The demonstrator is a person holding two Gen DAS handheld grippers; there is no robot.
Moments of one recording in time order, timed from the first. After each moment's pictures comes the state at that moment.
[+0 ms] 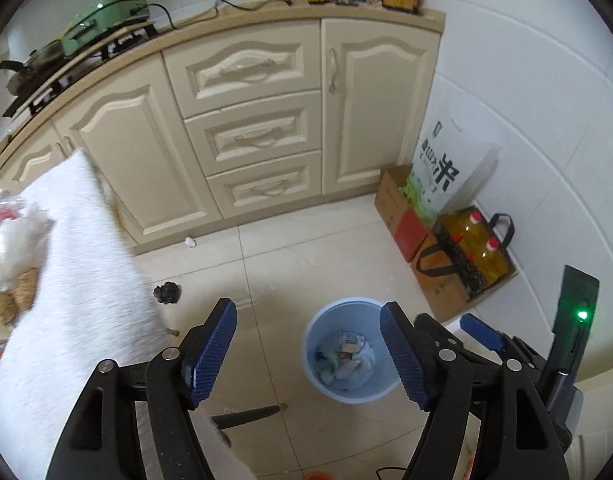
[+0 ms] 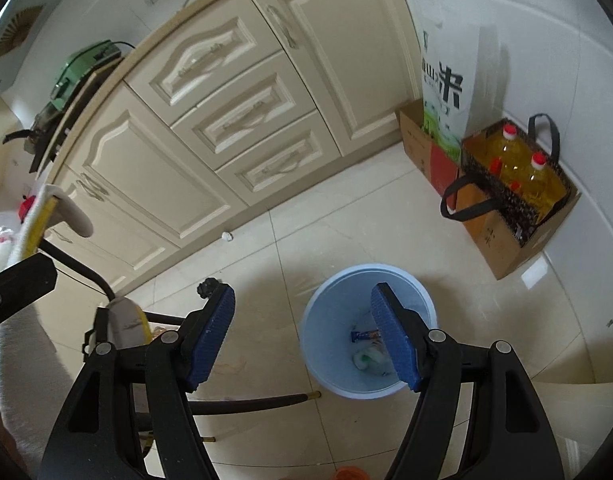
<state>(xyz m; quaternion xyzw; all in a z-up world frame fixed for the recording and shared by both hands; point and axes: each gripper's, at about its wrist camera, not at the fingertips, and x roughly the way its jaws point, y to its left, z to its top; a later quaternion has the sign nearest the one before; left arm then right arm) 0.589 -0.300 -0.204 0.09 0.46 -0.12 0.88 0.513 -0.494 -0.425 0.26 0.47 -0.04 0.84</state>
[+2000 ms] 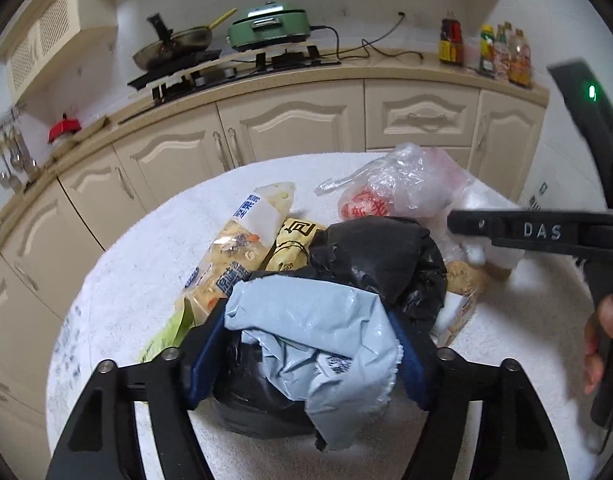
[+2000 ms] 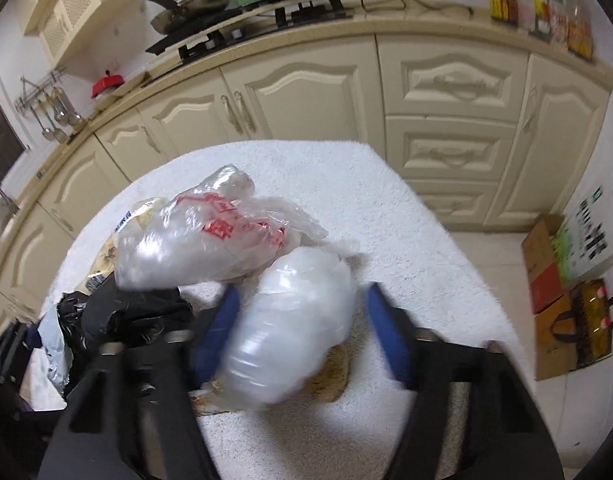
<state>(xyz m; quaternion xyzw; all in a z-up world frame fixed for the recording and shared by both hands) 0.553 0.073 -0.173 0.06 0.39 -0.03 0.92 0.651 -0.145 -0.302 0.09 0.49 0.13 0.86</state>
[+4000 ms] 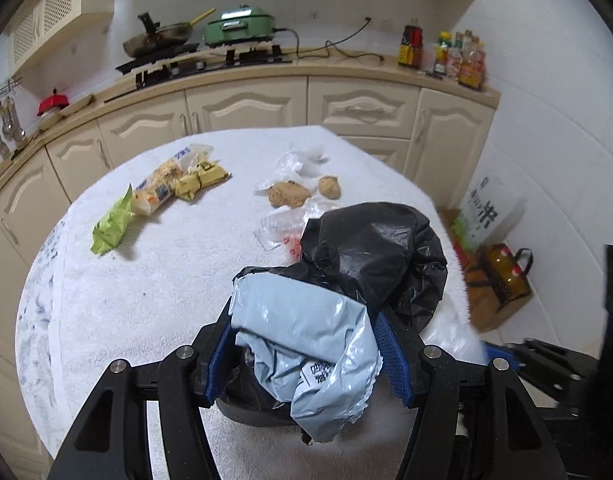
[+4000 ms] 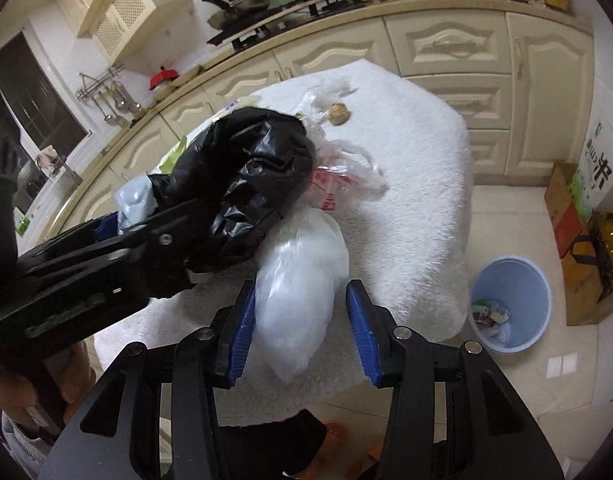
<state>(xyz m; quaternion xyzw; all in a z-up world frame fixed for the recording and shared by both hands) 0.363 -0.051 -0.131 0.01 0.40 -0.04 0.91 0.414 -0.201 -0.287 0.12 0.47 0.20 0.85</state>
